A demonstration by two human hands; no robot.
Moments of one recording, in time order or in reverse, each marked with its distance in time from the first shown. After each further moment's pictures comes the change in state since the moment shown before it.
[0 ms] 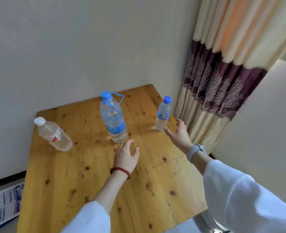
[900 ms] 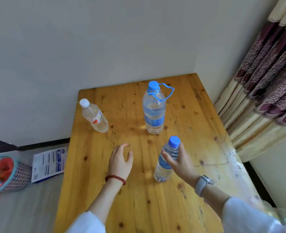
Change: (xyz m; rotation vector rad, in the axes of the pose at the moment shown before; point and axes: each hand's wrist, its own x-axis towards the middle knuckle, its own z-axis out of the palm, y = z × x) left_hand -0.018 -0.105 -0.071 0.059 0.237 -0.200; right_hand -0.070 -0.019 0.112 0.142 -0.377 -0.223
